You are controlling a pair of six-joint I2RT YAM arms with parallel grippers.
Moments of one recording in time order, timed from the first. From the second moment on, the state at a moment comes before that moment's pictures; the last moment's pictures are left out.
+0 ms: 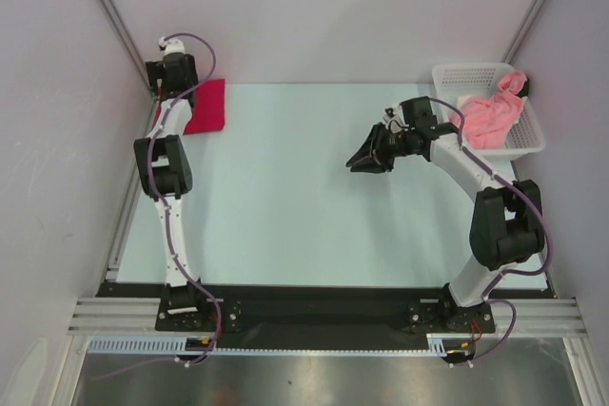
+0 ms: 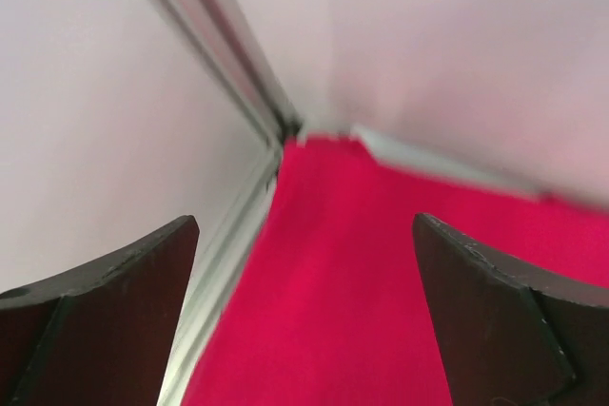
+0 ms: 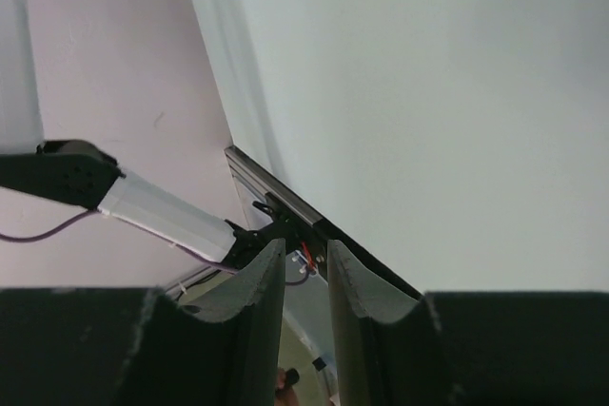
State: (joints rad) left arm 0.12 2.59 2.31 0.03 -0.44 0.13; right arm 0.25 1.68 1.29 -0.53 -0.79 0.77
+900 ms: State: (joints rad) left arm -0.49 0.89 0.14 0.51 0.48 -1.06; right arm 0.03 0.89 0.42 -0.20 -0.74 1.05
